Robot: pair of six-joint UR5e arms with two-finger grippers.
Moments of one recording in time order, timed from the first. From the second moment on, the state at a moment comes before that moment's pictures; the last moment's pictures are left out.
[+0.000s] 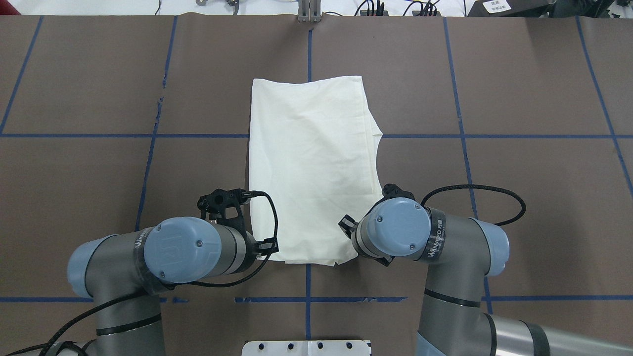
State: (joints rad) left arm -0.28 -2.02 -1.96 -1.69 -1.64 -1.56; right arm 0.32 -1.12 1.85 -1.48 1.71 2.07
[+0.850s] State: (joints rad) left arm -0.12 -1.96 -2.22 -1.52 -1.63 -1.56; right arm 0.15 -1.27 2.13 -1.49 1.72 2.06
